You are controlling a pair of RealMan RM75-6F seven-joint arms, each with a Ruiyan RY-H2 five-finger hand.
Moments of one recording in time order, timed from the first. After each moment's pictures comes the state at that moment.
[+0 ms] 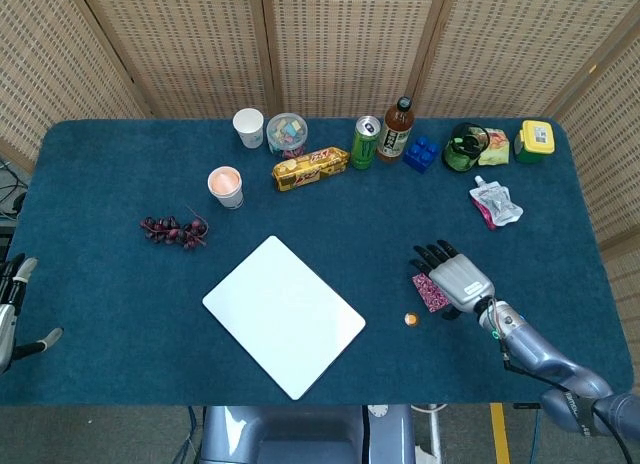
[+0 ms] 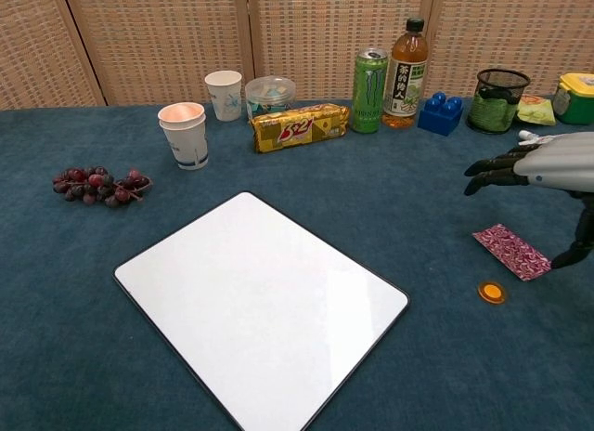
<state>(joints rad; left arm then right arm) -0.06 -1.16 -0.06 -1.54 1.45 1.48 0.02 0.68 -1.24 0.05 -1.45 -1.43 0.73 -0.21</state>
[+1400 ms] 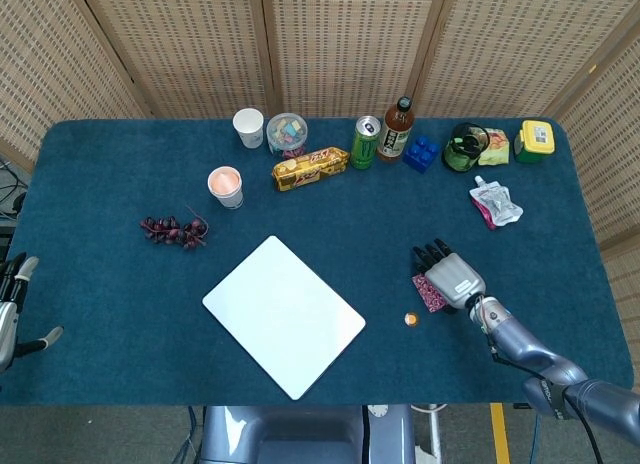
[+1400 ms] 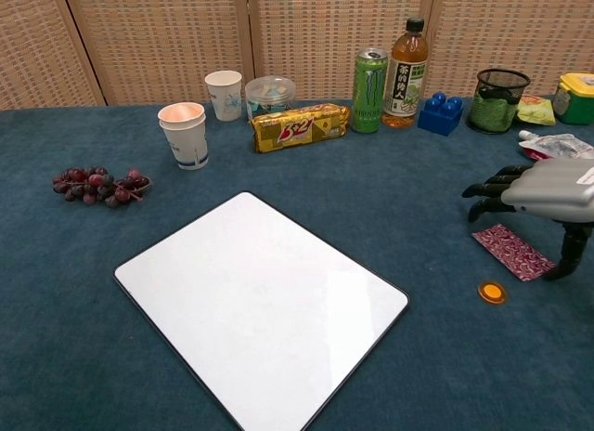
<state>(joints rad) -0.08 -1.17 -0.06 -1.53 1.42 1.46 0.03 0.72 -1.41 -0.01 -1.20 -1.43 0.74 -0.28</state>
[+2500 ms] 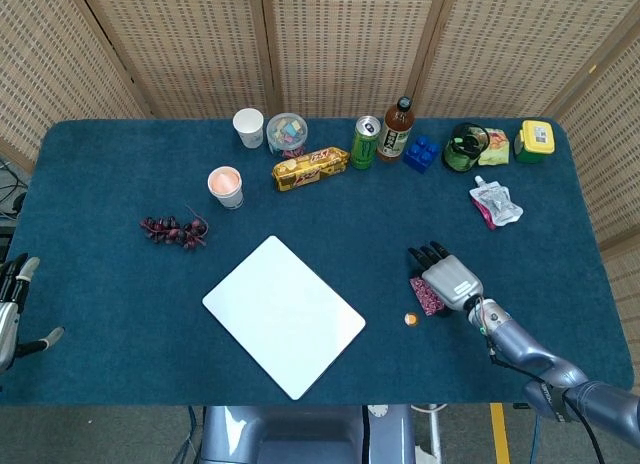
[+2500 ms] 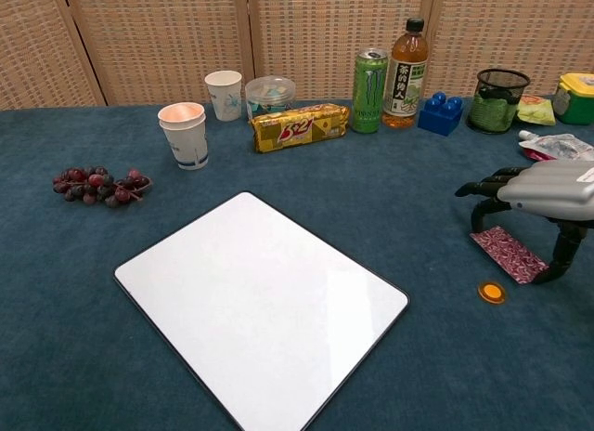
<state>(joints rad) -0.08 -1.17 -0.06 -1.53 1.43 1.46 0.02 0.72 -1.41 -0.02 -1.20 -1.48 0.78 -0.13</state>
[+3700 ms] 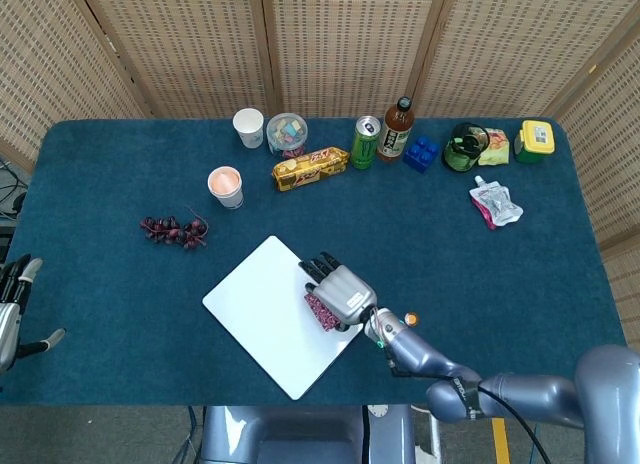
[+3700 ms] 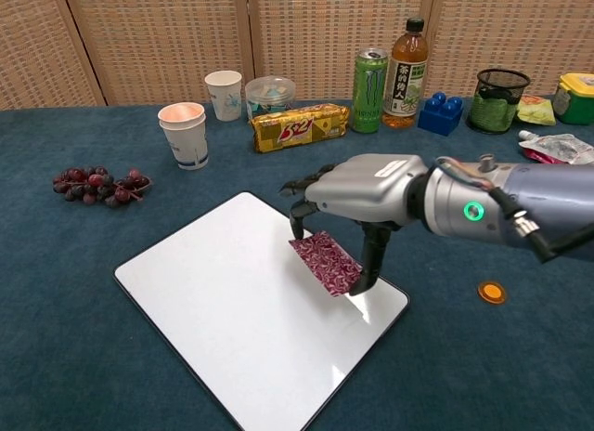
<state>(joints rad) -0.08 -1.16 -0.05 -1.52 1.43 1.45 0.00 0.96 -1.58 0.14 -1.59 -0.97 0.77 -0.72</state>
